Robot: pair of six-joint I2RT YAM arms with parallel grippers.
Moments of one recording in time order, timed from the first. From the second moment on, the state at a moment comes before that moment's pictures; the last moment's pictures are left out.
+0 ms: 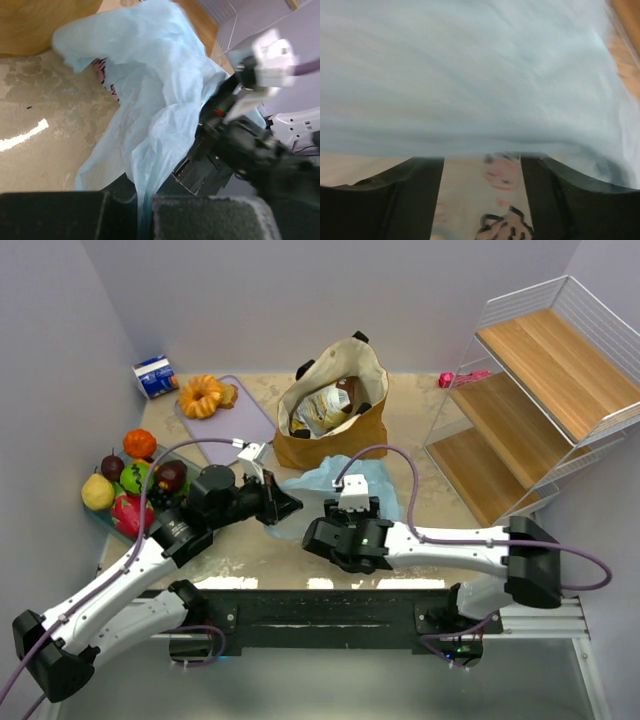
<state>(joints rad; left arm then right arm) -0.70 0.83 0.74 -0.25 0.26 -0.57 1.29 1.43 1.01 -0.67 1.03 0.96</state>
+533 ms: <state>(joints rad) -0.70 0.76 0.99 -0.54 0.14 -0.48 0.85 1.06 0.80 -0.67 0.84 0.77</state>
